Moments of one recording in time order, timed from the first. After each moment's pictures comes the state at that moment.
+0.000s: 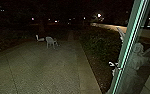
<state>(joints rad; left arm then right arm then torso) 1.49 2.94 -2.59 -0.46 -0.19 0.56 -1.63 3.05 -2.67 -0.14 0.03 0.25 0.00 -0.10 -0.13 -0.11</state>
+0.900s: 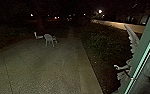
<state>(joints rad) 1.49 2.94 -2.59 -0.46 -0.18 0.56 -1.63 3.05 -2.67 -0.15 0.03 0.24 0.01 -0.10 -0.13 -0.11</state>
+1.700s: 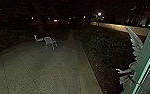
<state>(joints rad) 1.49 2.95 -2.59 -0.46 -0.18 0.56 -1.63 3.05 -2.67 -0.15 0.03 0.24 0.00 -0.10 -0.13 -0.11</state>
